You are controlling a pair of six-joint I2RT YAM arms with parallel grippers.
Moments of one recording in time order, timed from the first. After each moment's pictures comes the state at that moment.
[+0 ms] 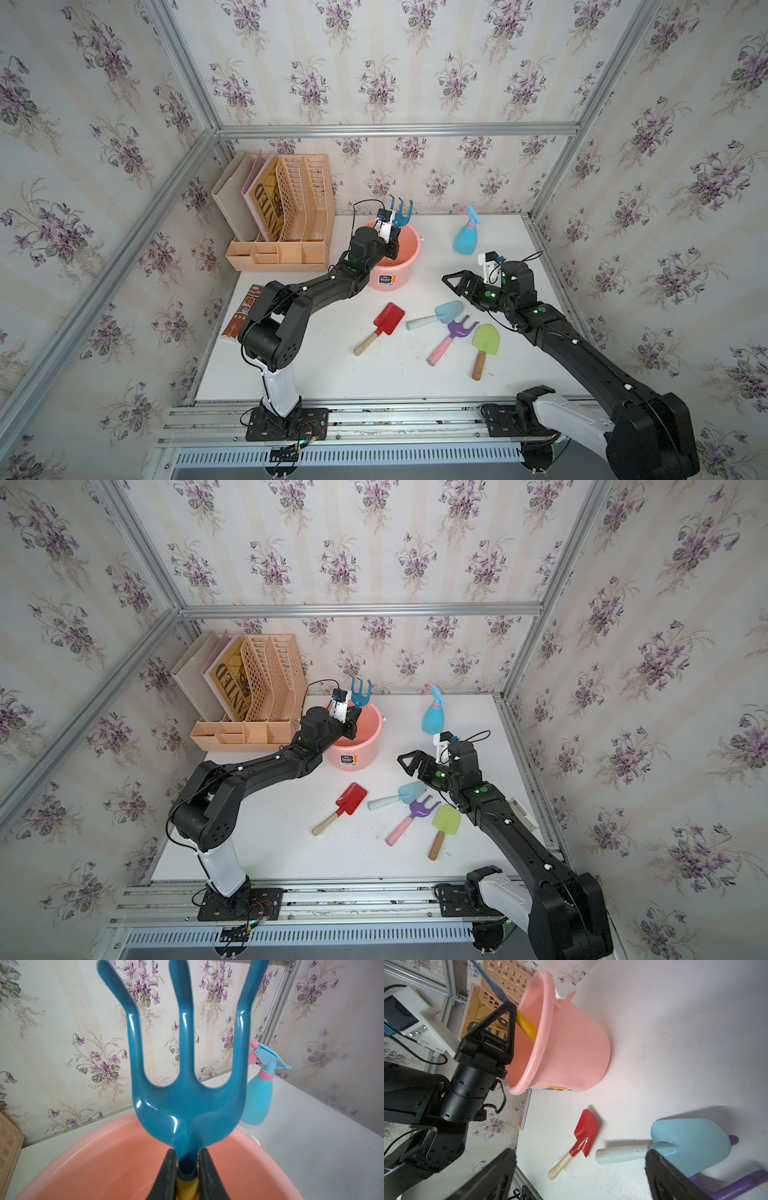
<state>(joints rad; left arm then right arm) -0.51 1.84 1.17 0.51 0.02 -0.06 0.30 1.08 0.66 -0.14 -0.48 0.78</state>
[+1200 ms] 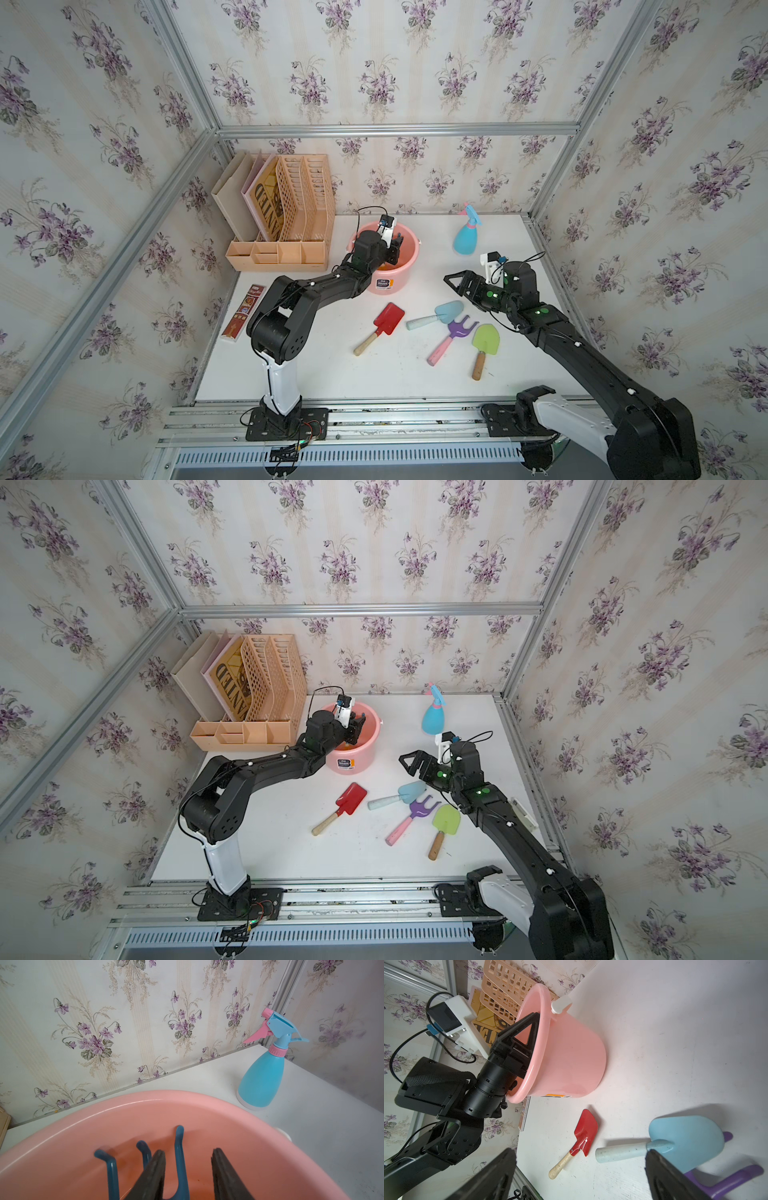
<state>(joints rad) -0.51 1.90 1.17 0.49 0.03 -0.06 0.29 1.06 0.67 -0.16 -0.48 0.78</state>
